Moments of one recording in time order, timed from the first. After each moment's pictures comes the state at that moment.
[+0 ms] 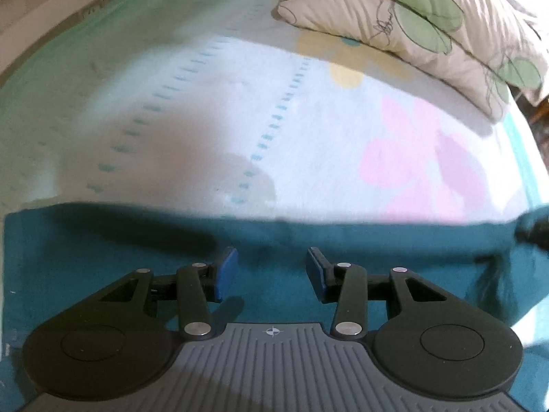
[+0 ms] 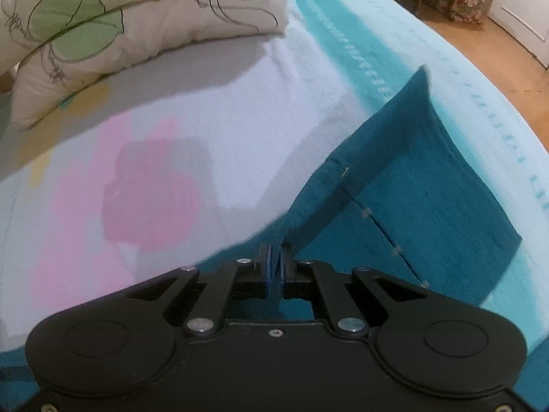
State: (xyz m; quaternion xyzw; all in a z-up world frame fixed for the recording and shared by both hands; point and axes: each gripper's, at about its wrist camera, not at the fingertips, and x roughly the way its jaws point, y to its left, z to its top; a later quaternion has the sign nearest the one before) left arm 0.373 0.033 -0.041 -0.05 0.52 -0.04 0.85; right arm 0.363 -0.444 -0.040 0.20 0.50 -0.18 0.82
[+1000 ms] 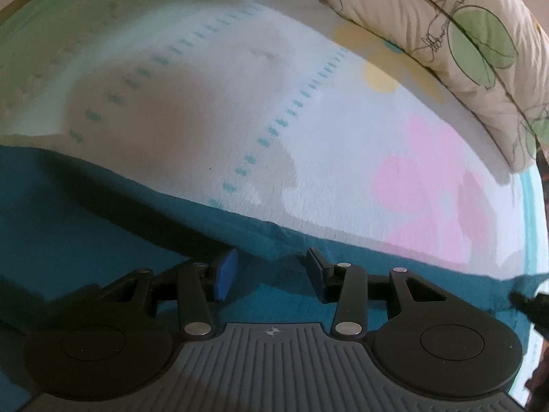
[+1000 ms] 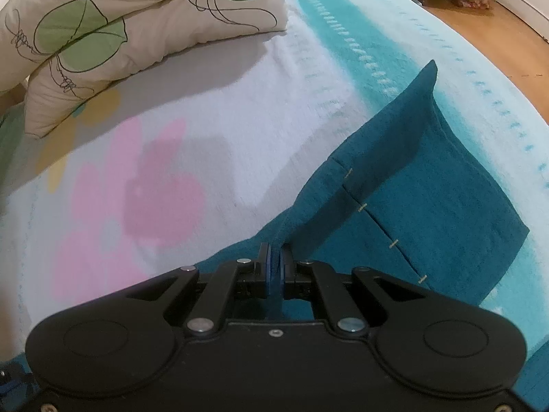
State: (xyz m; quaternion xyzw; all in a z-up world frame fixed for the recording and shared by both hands) left arm 0.394 0.032 -0.069 -0.16 0.55 0.01 0.82; right arm 0.361 -0.458 -0.039 0.23 0.50 -0.16 0.82
